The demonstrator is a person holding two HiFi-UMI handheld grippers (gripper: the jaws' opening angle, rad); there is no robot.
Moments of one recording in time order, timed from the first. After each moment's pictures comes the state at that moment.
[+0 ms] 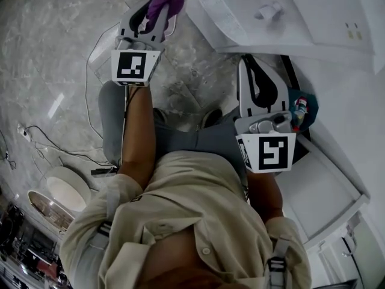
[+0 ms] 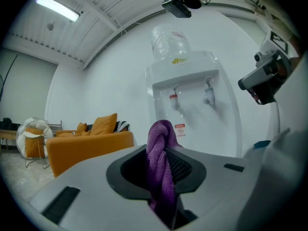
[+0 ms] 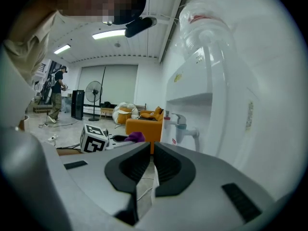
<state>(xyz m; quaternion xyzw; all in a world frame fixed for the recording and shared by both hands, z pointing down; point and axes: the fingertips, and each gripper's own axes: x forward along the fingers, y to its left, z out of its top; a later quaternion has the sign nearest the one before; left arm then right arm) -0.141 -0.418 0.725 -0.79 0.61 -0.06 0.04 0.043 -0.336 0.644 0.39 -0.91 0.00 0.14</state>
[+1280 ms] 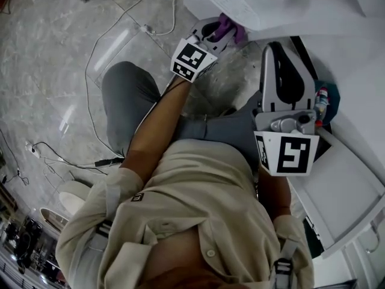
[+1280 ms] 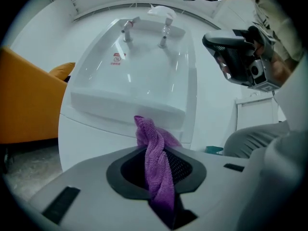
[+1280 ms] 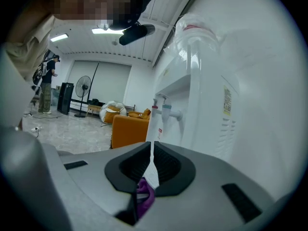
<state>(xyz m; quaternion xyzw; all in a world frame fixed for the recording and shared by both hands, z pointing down) 0.056 -0.411 0.914 -0.92 0.38 -0.03 -0.11 0.078 -0.343 0.700 0.47 -0.87 -0.03 0.12</state>
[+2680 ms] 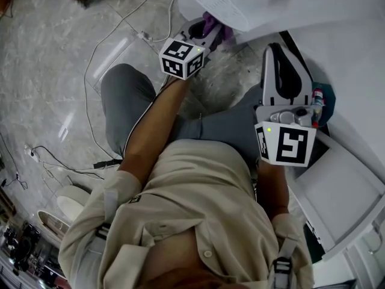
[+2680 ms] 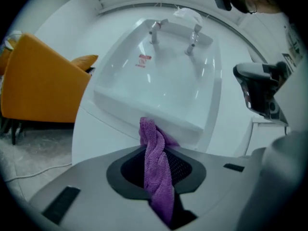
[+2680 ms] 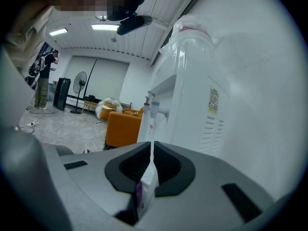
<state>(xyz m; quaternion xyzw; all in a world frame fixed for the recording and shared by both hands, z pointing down) 0.036 -0.424 0.905 -0.87 0.44 0.01 -0.22 0.114 -0.344 0.706 0.49 -0.86 -0.04 0.13</state>
